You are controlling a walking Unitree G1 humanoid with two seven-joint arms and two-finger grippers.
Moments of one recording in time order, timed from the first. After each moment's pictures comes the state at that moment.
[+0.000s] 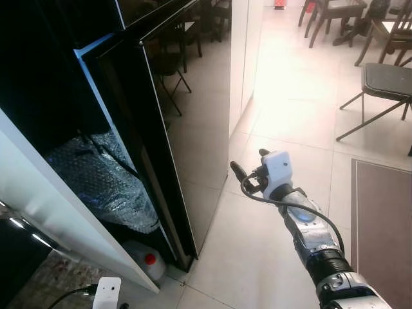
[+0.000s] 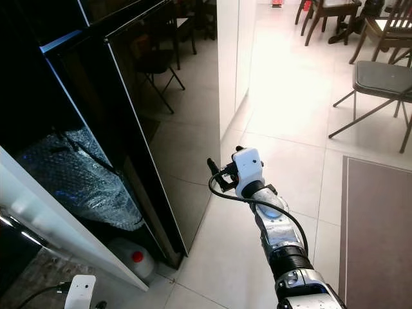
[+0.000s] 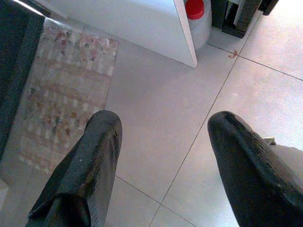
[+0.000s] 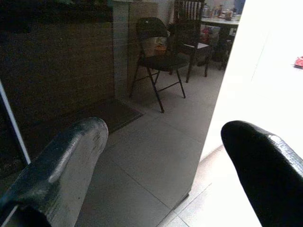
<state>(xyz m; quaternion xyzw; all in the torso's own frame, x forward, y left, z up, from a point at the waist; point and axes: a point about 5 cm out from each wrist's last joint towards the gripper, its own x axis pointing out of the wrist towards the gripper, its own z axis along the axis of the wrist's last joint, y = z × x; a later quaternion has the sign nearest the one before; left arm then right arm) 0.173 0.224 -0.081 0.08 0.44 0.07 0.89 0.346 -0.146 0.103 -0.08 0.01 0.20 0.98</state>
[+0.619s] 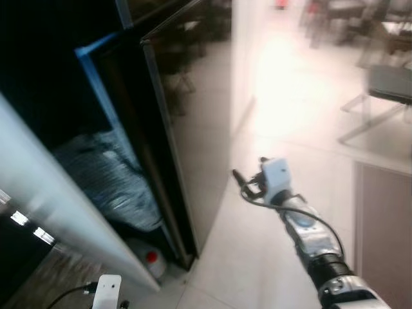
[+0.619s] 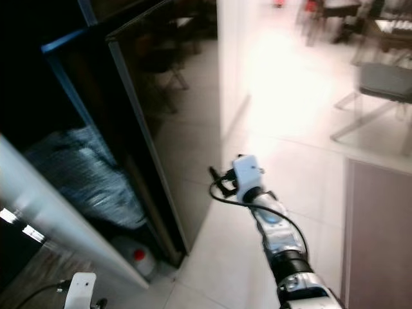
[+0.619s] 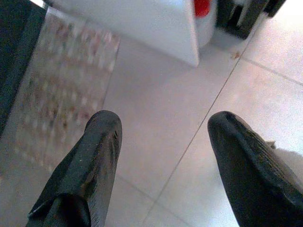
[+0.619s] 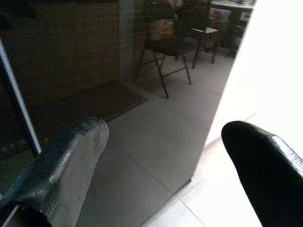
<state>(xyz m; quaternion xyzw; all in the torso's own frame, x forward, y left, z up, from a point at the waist) 0.176 0.225 -0.079 0.08 0.44 0.08 0.89 0.341 -0.147 0.090 -0.08 0.04 0.20 0.98</state>
